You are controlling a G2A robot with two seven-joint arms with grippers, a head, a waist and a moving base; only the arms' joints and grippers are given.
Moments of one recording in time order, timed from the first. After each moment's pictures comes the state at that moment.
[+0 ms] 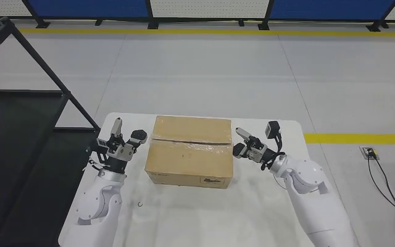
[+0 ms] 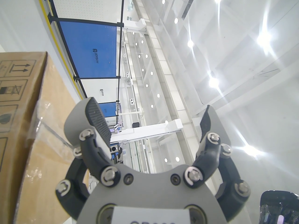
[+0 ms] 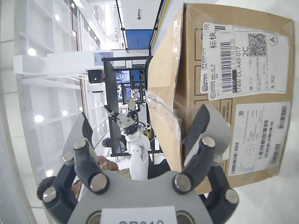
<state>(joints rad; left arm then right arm) 1.07 -1.30 -1.52 -1.49 -0.54 -0.29 -0.34 -0.79 -1.30 1.35 -1.21 0.27 -0.01 0.81</state>
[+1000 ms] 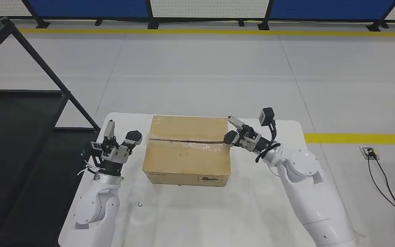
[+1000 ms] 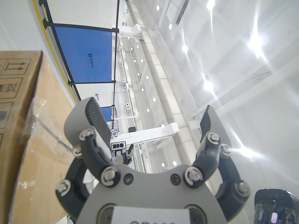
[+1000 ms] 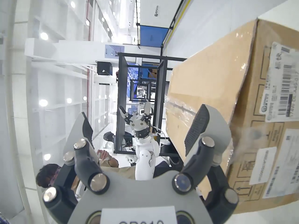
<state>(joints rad) 1.10 -1.30 -1.54 -1.51 -0.58 -0.32 -0.34 -0.68 -1.31 1.25 -1.20 0.29 -0.03 0.77</state>
